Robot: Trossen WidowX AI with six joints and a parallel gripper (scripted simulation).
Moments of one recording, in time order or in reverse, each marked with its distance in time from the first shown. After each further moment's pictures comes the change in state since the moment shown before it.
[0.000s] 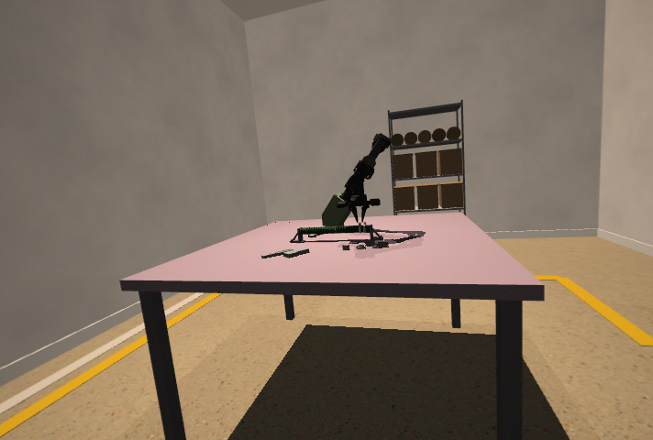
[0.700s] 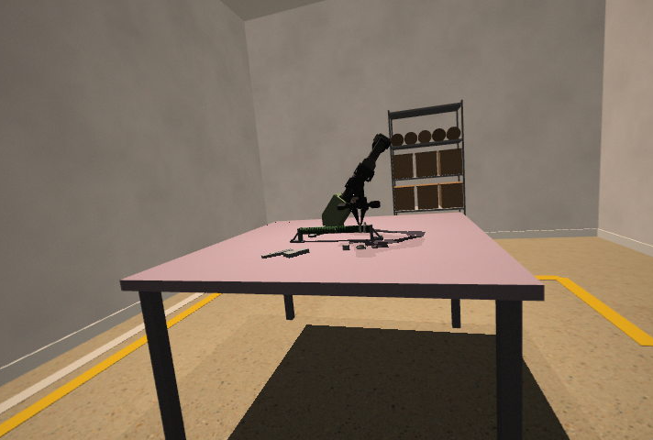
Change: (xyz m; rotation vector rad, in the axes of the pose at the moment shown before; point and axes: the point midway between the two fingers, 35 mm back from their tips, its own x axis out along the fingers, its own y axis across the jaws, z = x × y) arm 0.010 -0.001 -0.002 0.003 0.006 0.000
